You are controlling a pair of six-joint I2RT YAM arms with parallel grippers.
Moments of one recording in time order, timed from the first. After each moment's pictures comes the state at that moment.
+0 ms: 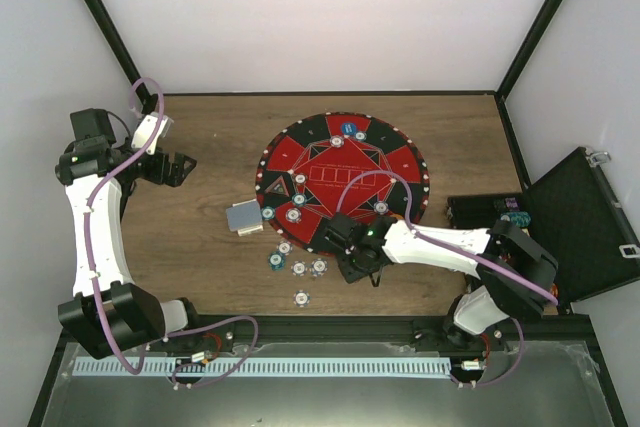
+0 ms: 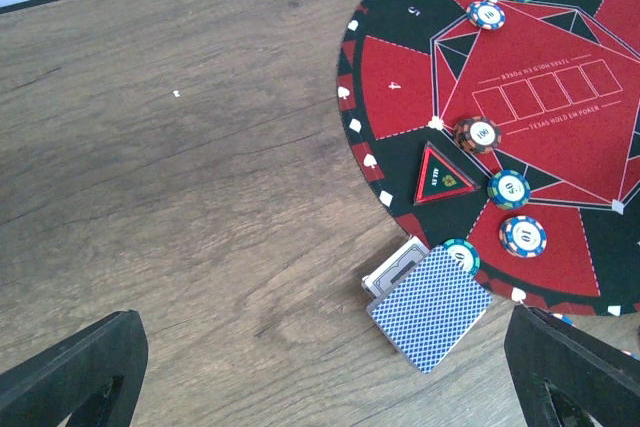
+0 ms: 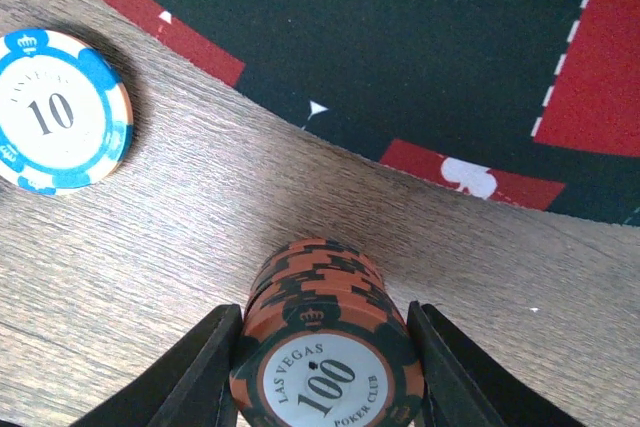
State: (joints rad) left arm 0.34 1.26 1.37 -1.07 0.58 0.56; right arm 1.02 1.50 0.85 -0.73 0.05 0.56
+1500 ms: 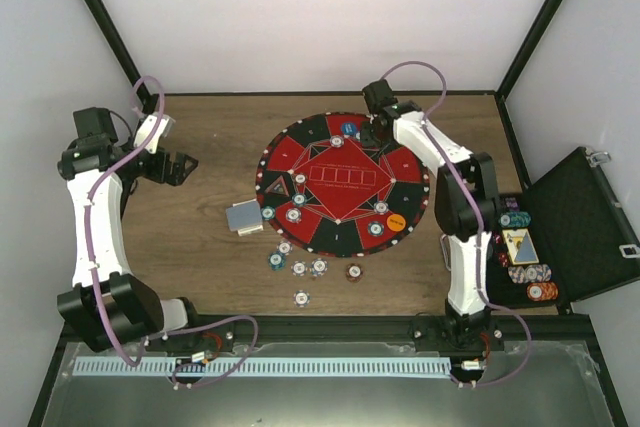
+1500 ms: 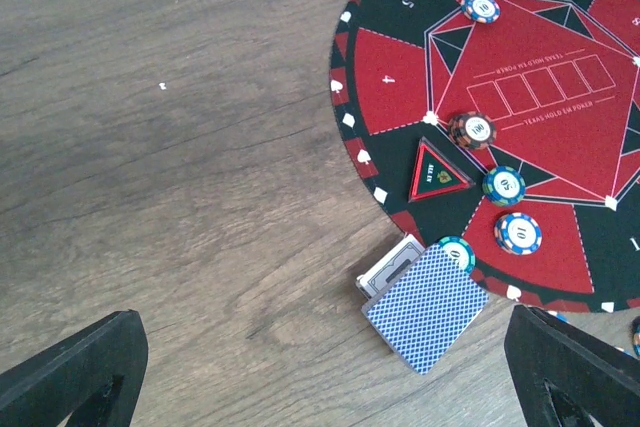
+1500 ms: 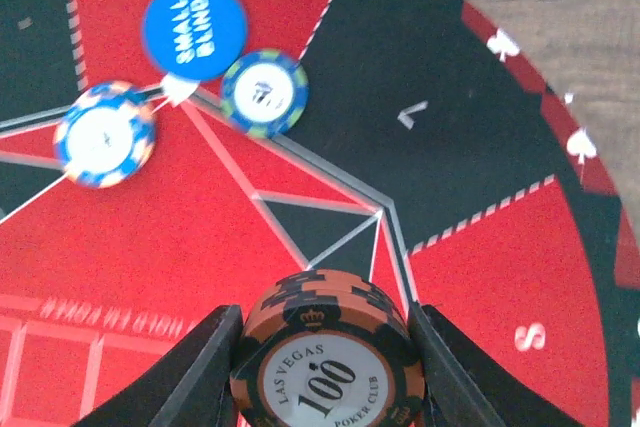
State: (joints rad) left arm 0.34 1.29 1.37 -1.07 0.59 0.57; right arm 0.39 2.04 1.73 -0.76 0.15 0.28
